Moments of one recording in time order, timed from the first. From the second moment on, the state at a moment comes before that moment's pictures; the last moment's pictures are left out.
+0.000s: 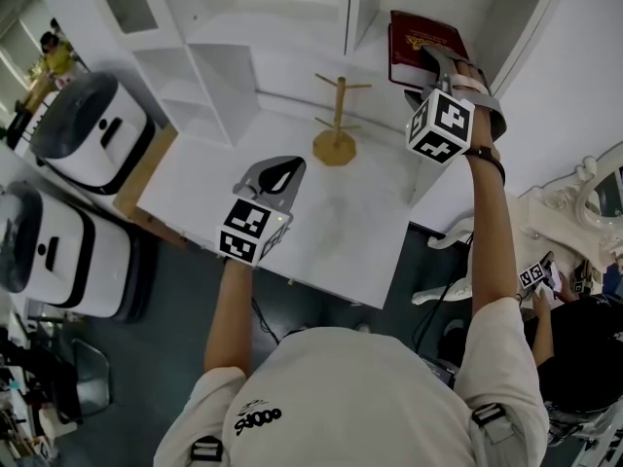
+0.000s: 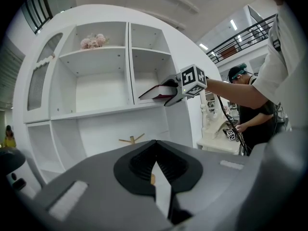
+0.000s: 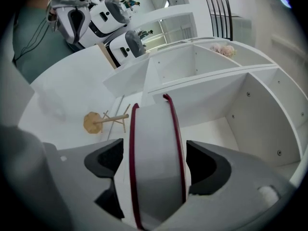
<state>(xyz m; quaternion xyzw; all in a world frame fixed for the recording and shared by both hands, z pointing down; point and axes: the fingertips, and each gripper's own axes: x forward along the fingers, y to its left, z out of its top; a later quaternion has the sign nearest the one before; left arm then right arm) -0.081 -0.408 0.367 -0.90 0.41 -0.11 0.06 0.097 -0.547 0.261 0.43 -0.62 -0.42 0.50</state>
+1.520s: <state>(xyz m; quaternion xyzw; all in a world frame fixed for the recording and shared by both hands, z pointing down) -0.079 -0.369 0.378 -0.90 0.41 -0.15 0.05 0.092 -0.568 0.266 0.45 -0.61 -0.44 0.48</state>
